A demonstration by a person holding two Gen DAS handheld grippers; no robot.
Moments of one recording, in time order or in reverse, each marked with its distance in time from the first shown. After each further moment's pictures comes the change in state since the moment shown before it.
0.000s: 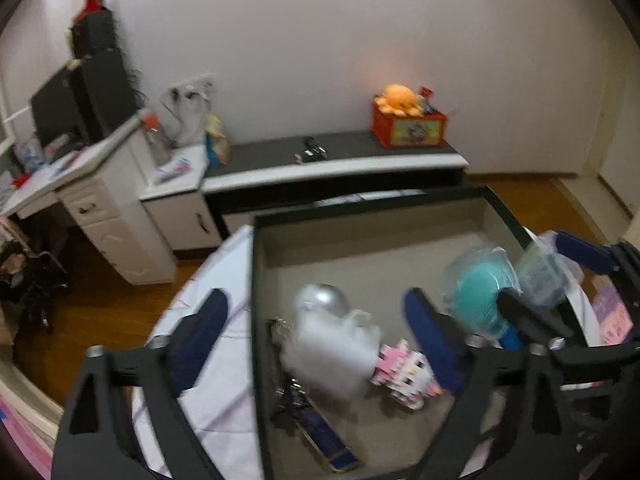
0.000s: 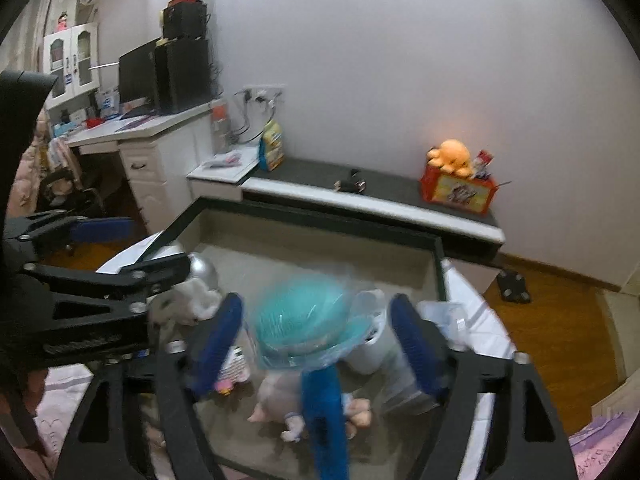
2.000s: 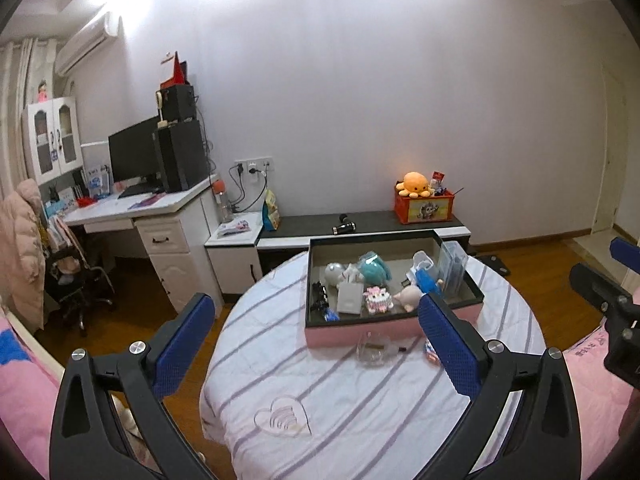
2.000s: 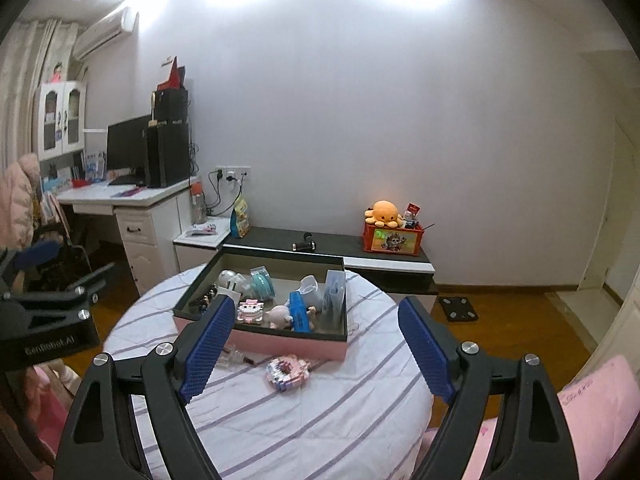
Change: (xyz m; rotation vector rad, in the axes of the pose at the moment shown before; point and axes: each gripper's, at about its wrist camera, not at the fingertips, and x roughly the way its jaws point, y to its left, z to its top) left arm -0.274 -0.019 -0.125 -0.067 -0.308 0.121; right arm -0.272 0.012 -0.084 0.095 -0.253 -0.122
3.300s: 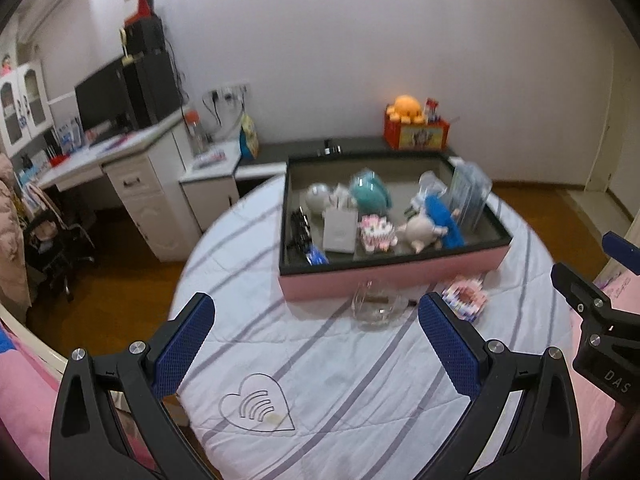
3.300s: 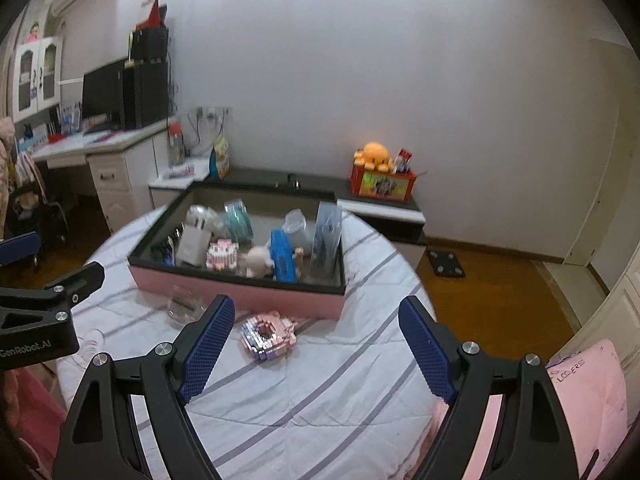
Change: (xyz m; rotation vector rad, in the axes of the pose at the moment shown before) left arm 0.116 -0.009 -0.030 0.029 0.295 -0.060; right arm 0.108 0.007 -0.033 -0.052 0.259 -0.076
